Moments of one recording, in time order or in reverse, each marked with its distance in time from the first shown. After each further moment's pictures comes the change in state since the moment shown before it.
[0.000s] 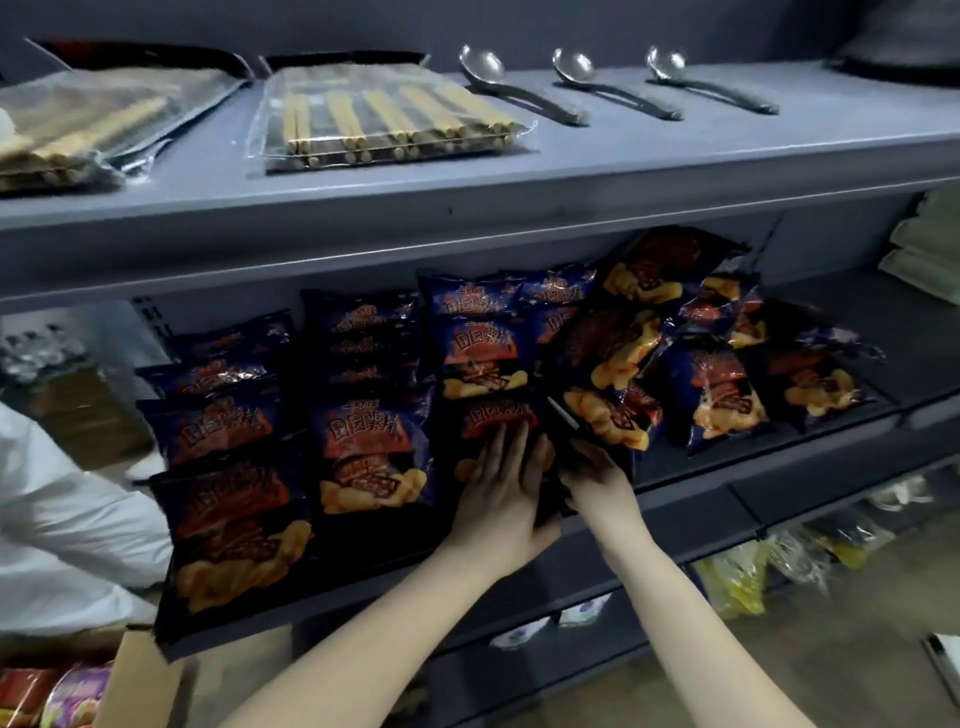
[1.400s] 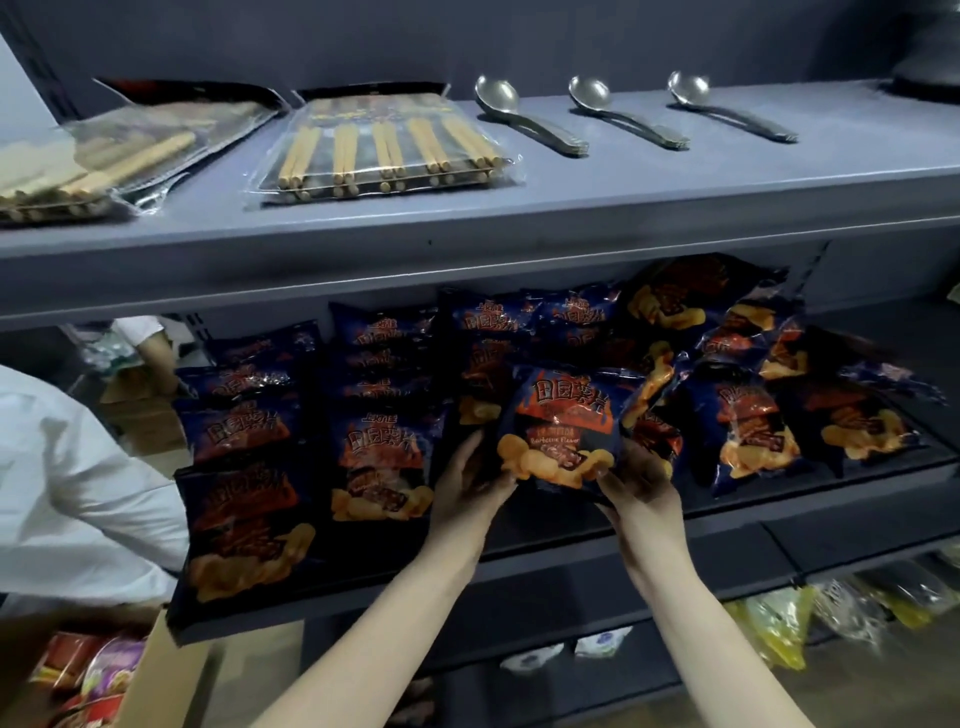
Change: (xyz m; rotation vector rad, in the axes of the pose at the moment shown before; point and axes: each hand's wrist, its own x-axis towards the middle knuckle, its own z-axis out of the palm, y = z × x) left_hand 0.006 0.000 -0.044 -1.701 0.260 -0.778; right_hand 0.012 0.002 -0.028 0.512 0.036 -0.099
